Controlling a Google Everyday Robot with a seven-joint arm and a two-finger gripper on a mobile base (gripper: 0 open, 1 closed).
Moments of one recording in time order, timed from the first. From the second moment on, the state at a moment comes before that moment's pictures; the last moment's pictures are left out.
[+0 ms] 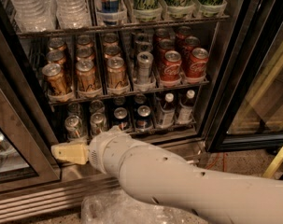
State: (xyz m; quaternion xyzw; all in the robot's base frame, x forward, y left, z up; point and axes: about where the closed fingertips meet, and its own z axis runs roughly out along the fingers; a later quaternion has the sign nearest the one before) arm 0.462 0.132 0.796 -0.20 0.83 0.28 0.45
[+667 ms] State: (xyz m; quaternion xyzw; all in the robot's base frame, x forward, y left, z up) arm 0.507 0.109 0.796 -0.10 0.81 0.24 0.52
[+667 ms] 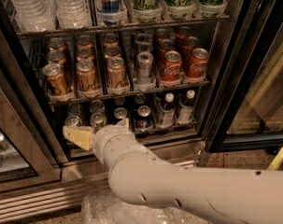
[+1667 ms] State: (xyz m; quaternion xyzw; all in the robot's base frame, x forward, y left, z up) arm 0.541 0.104 0.836 -0.04 0.77 0.15 0.62
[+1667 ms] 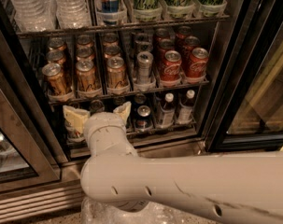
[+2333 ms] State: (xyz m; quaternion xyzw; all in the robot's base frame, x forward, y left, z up) arm 0.549 0.099 0.843 -0.04 0.77 0.14 0.63
